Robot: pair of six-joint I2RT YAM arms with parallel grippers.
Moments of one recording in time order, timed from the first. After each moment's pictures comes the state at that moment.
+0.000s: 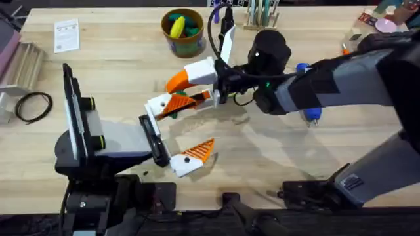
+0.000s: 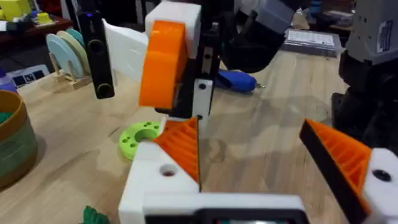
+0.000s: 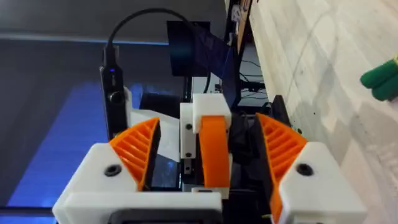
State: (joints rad) left arm 0.02 0.01 0.01 -0.13 1.15 0.09; right arm 0.59 1.85 0.74 1.13 -1.22 1.49
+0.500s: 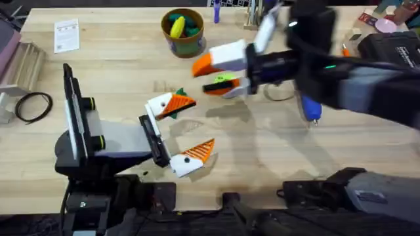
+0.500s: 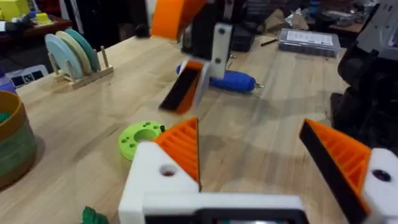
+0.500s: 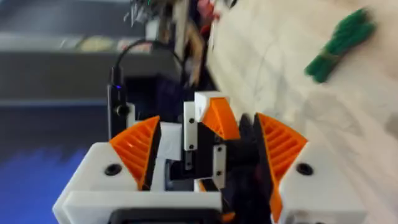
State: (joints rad) left arm 0.02 0.01 0.01 -0.13 1.16 0.09; right arm 0.45 1.42 0.74 0.26 -1.10 1.05
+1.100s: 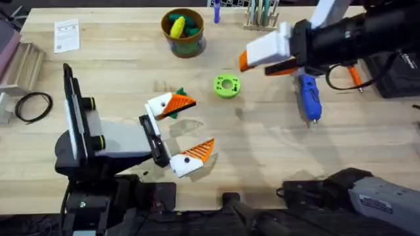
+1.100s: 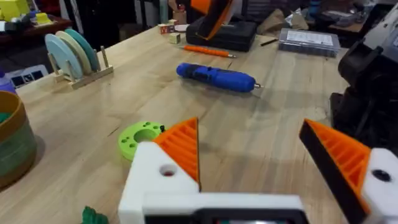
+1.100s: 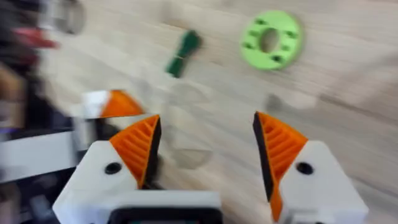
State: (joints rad) left arm 0.02 0.01 0.01 -0.13 1.16 0.09; right arm 0.35 1.22 1.21 -0.97 -0.51 0.36
